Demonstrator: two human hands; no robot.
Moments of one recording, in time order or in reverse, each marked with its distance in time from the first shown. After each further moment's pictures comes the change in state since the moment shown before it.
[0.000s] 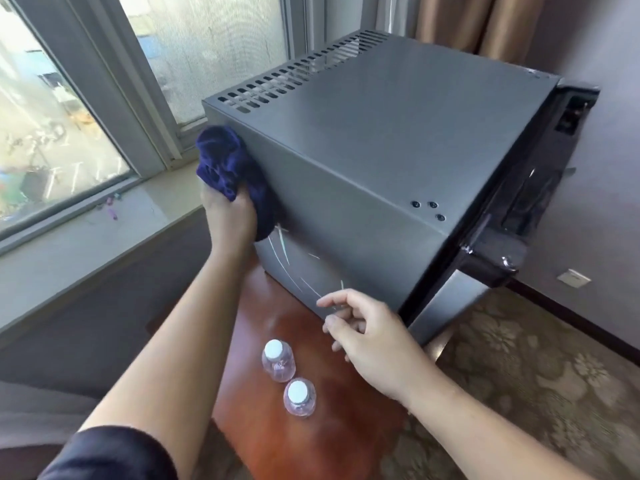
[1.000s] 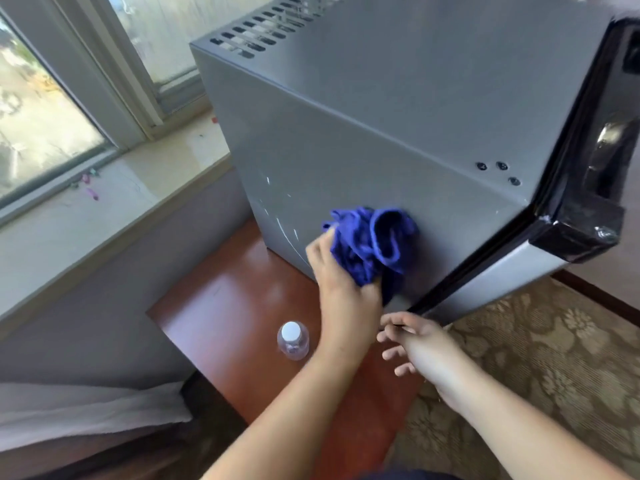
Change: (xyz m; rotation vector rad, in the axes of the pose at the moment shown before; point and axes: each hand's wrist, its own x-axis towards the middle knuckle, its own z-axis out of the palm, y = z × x) left_hand -0.176 -0.021 0.022 -0.143 -0.349 0.071; right_hand 0.009 0.080 0.012 0.209 0.103 0.551
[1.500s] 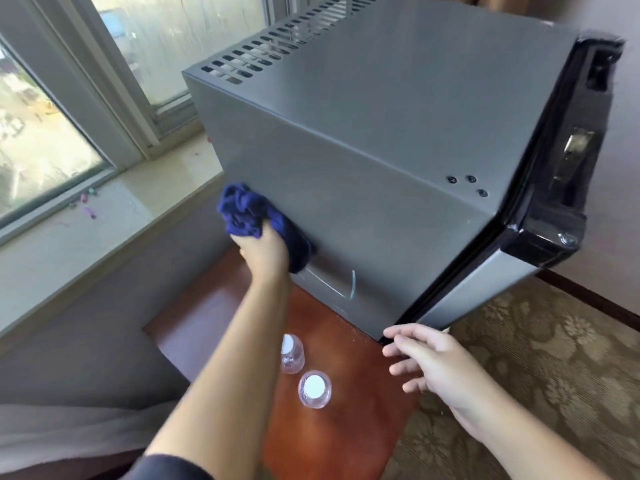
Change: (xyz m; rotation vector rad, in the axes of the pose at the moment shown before) left_hand 0.124 -0.057 -0.046 -0.094 0.377 -0.503; right_hand -0.027 0.000 -0.025 0.086 0.009 -0.068
